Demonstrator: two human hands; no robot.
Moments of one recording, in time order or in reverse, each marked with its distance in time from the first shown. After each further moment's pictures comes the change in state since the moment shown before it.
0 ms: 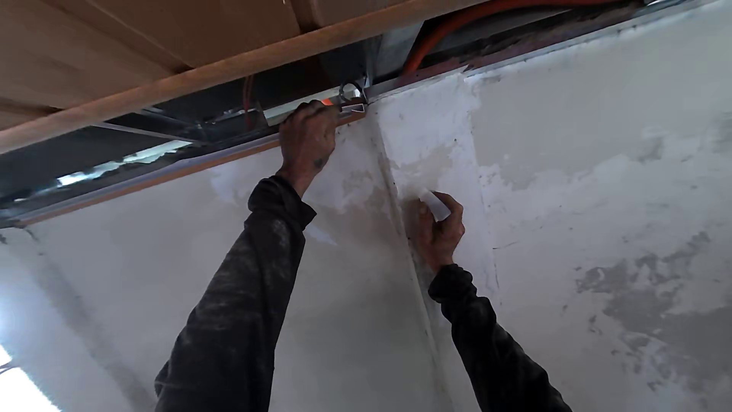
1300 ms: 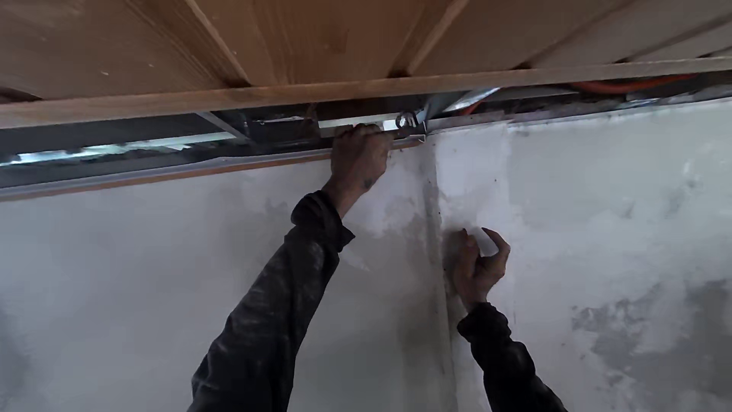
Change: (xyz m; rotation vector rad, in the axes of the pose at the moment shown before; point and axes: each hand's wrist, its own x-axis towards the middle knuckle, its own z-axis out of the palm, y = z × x) left_hand -0.006 -0.018 -0.007 -0.136 -0.029 -0.032; right_hand 0.001 -0.013 0.007 -0.058 0.061 -0.008
